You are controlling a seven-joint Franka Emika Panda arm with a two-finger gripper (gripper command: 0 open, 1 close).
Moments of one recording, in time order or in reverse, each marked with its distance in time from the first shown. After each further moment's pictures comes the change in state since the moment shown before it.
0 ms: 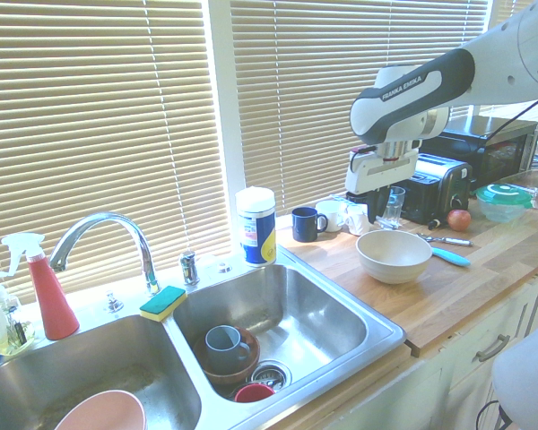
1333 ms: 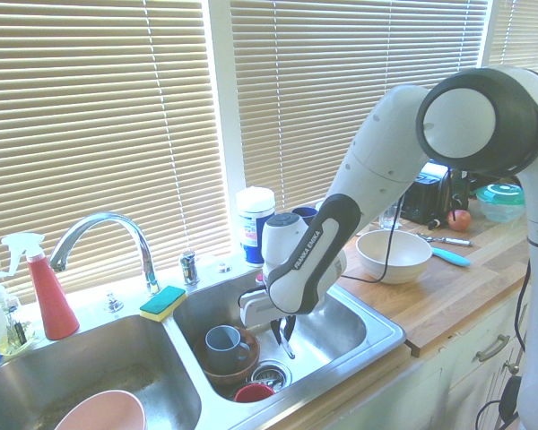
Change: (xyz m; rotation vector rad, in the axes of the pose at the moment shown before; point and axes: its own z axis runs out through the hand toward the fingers) arm -0.144 -0.150 0.277 -0.011 -0.015 0.134
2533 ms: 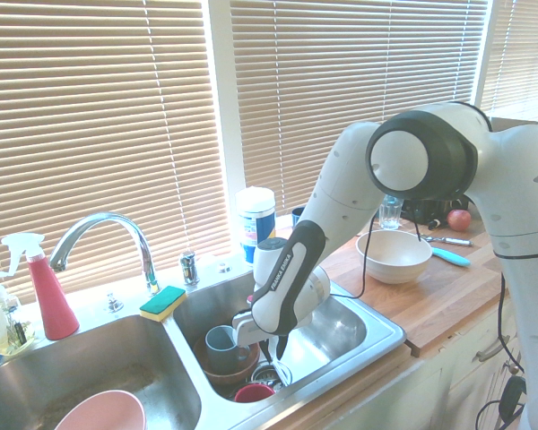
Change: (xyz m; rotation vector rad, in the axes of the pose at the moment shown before) arm -0.006 -0.019 0.051 -0.005 -0.050 -0.044
